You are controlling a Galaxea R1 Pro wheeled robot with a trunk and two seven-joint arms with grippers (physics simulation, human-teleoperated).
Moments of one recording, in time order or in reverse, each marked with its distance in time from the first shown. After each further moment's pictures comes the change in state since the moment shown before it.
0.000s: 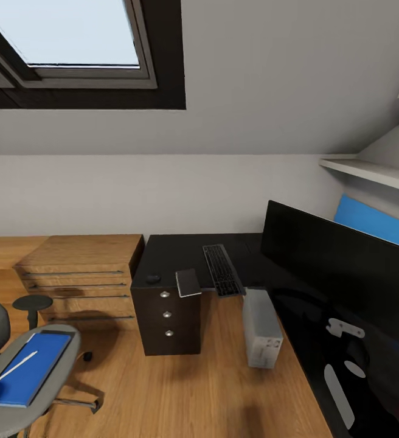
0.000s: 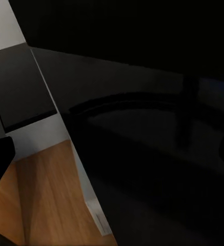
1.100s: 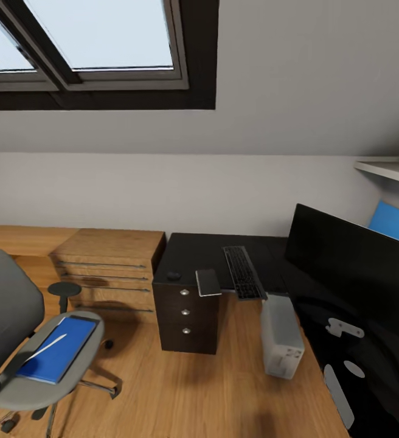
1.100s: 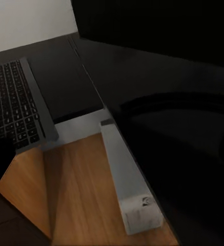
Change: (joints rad) left arm 0.000 0.000 0.000 0.000 0.000 0.000 0.000; right arm 0.000 0.001 0.002 0.000 0.001 -0.002 -0.001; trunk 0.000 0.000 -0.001
